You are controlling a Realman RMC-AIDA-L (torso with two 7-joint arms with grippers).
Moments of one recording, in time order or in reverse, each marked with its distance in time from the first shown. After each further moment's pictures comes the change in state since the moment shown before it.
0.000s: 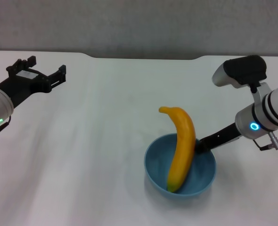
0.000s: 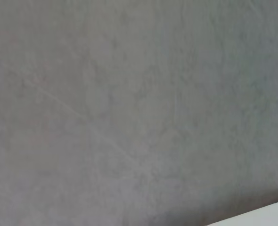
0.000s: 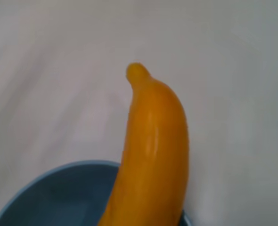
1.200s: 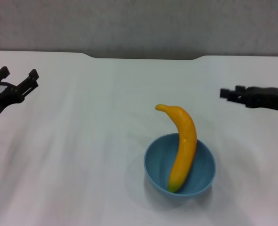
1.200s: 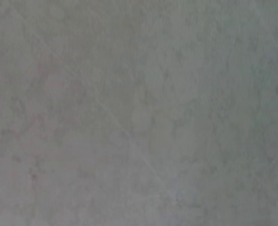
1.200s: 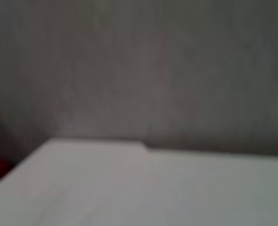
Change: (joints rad) left arm -0.027 0.004 -0.194 0.380 -0.329 -0.416 0.273; right arm -0.542 0.001 0.129 -0.532 0.691 -0.031 -0.531
